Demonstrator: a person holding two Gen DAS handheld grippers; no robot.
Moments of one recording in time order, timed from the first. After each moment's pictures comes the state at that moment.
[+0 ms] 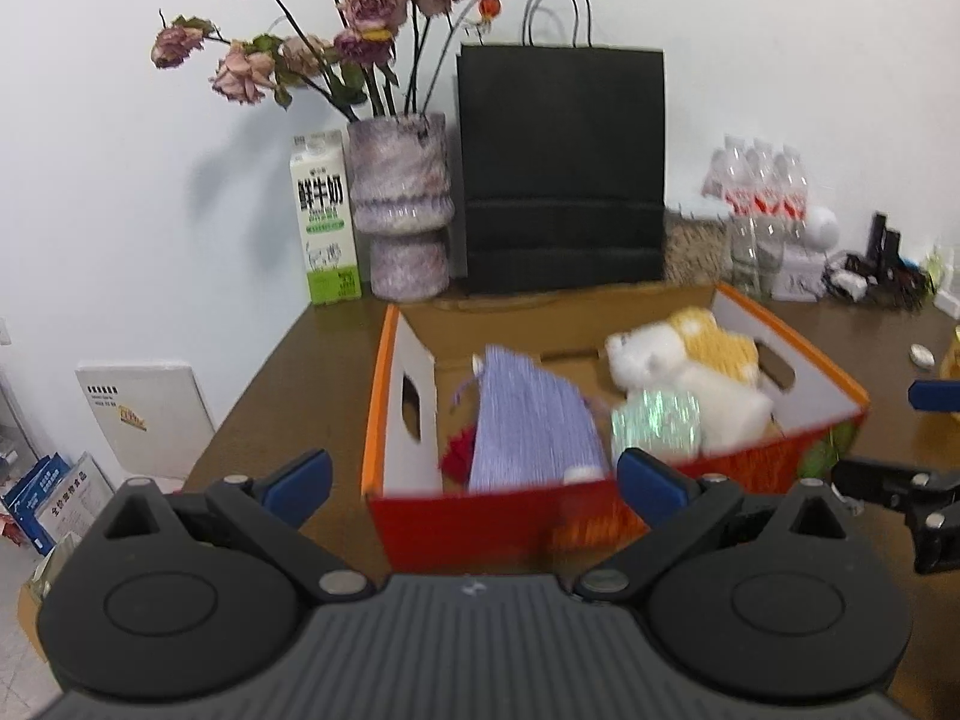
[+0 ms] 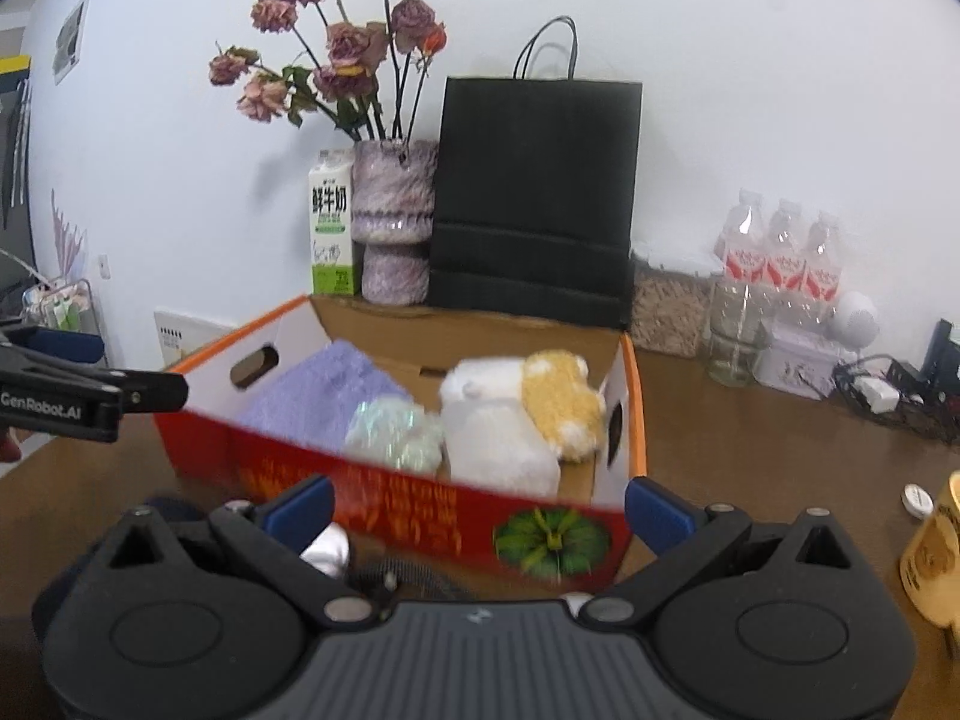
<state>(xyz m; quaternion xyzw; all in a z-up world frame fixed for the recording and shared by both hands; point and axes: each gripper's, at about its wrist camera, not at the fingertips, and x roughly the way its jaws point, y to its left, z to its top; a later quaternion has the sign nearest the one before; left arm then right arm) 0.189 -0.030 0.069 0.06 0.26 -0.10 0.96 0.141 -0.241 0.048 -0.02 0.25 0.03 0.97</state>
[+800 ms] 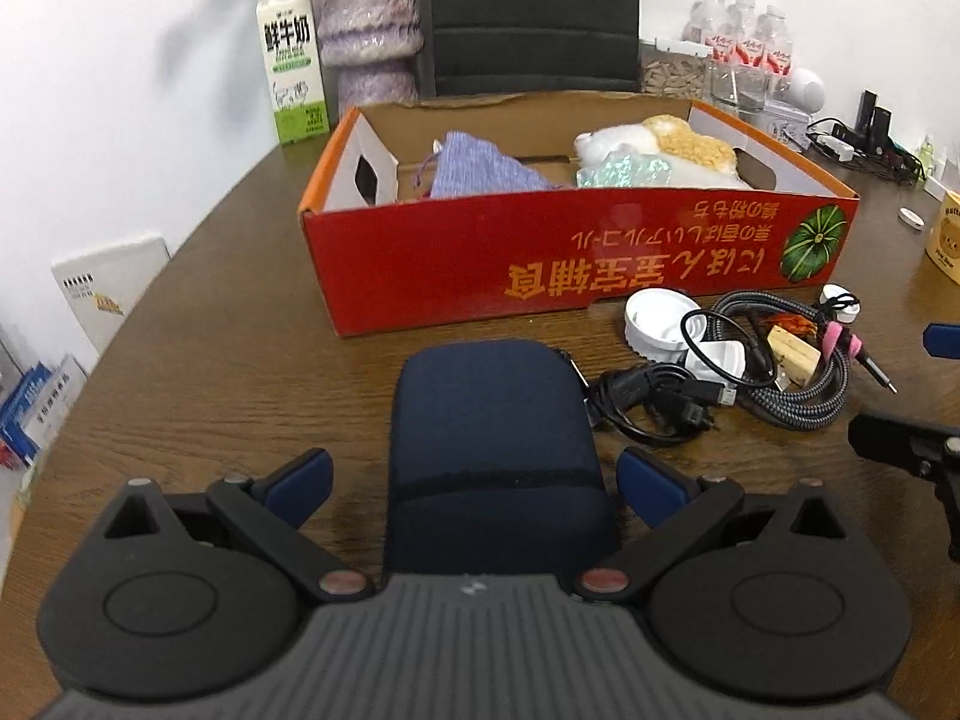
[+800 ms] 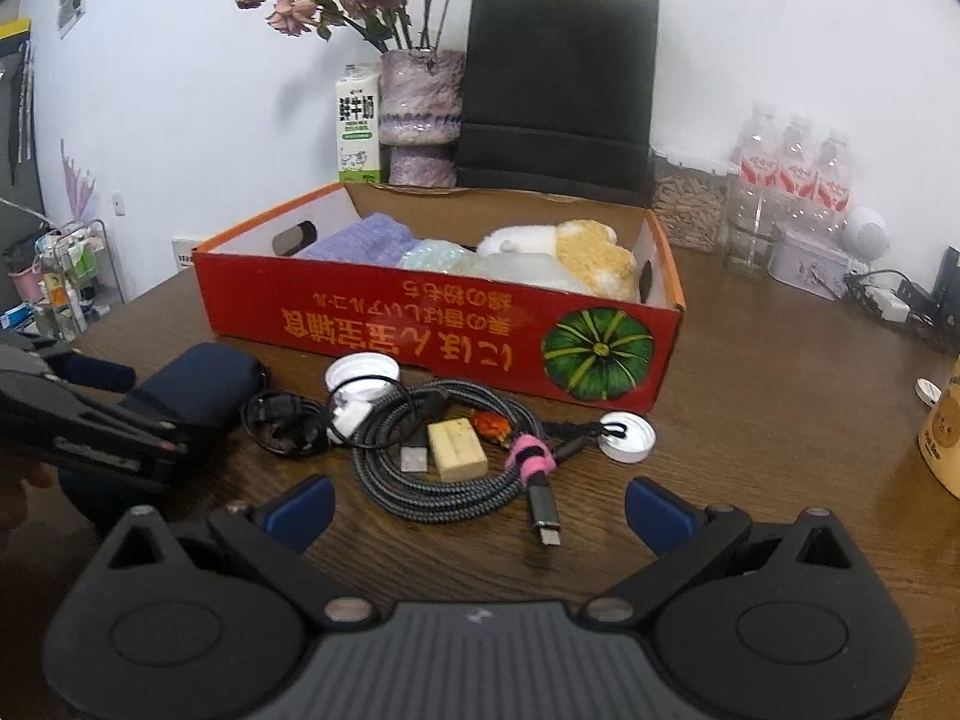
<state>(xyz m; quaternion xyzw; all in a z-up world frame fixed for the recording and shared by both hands) 0.162 -0.034 -0.004 0.07 0.38 -0.11 0.92 0.095 -0.225 0.002 -0.02 0.31 0.05 0.95</state>
